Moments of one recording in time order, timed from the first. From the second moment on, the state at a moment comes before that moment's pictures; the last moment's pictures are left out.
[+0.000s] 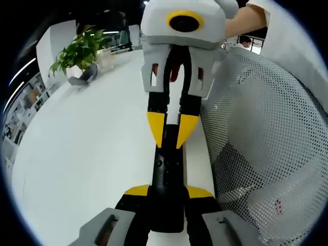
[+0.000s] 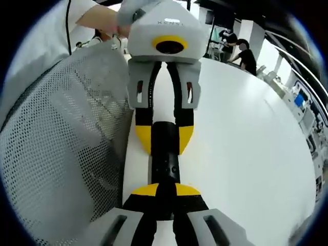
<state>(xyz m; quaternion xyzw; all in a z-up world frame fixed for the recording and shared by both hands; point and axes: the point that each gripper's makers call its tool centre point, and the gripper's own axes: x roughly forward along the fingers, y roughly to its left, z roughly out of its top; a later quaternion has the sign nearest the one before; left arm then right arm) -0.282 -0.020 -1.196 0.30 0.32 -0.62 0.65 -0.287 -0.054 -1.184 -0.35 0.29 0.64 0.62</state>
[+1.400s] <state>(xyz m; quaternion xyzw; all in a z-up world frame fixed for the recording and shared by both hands) -0.282 -0.021 -1.195 0.29 0.31 -0.62 0.66 -0.285 -0.042 -1.187 -0.34 0.39 0.58 0.63</state>
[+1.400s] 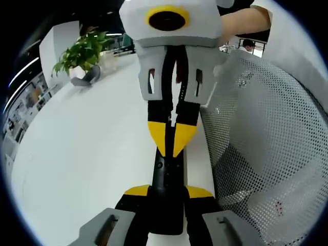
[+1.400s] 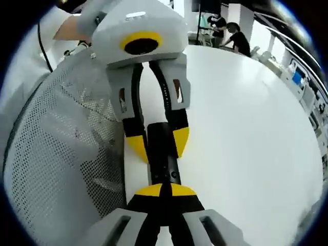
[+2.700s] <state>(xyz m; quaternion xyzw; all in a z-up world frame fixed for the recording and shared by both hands) -0.282 -0.022 -1.195 0.29 0.32 -0.62 0.66 -0.287 -0.043 -1.185 -0.33 0.37 0.59 0.64</state>
